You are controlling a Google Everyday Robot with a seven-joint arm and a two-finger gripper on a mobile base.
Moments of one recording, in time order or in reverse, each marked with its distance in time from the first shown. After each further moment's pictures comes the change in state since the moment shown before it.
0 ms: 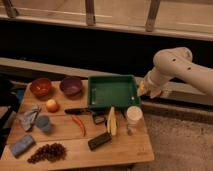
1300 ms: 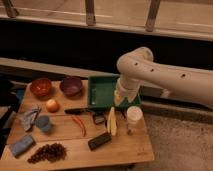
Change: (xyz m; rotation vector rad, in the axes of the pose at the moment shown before) arm 0.062 0.125 0.020 0.044 0.141 -0.429
